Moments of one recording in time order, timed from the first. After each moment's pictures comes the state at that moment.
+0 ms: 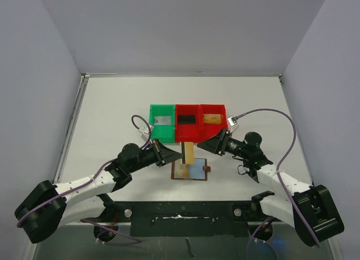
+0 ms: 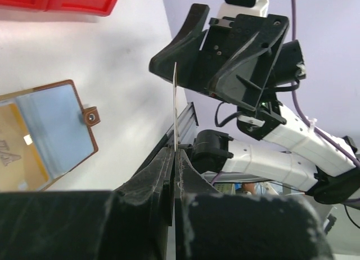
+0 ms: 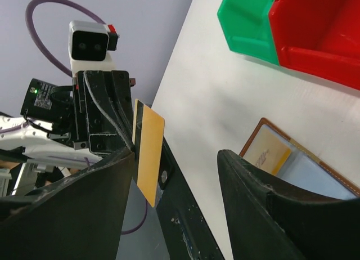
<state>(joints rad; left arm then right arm) -0.79 1.06 0.31 0.62 0.27 -1.23 0.34 1.06 0.30 0.62 -0.74 0.98</state>
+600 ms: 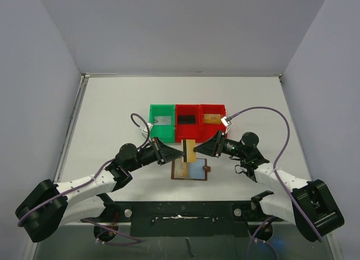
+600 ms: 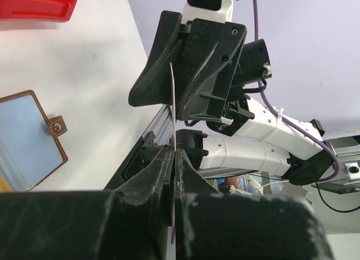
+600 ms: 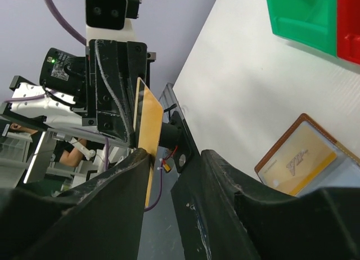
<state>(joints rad) -0.79 1.07 0.31 0.76 0.32 -1.28 0.41 1.11 0.31 0.73 -0.82 1.02</state>
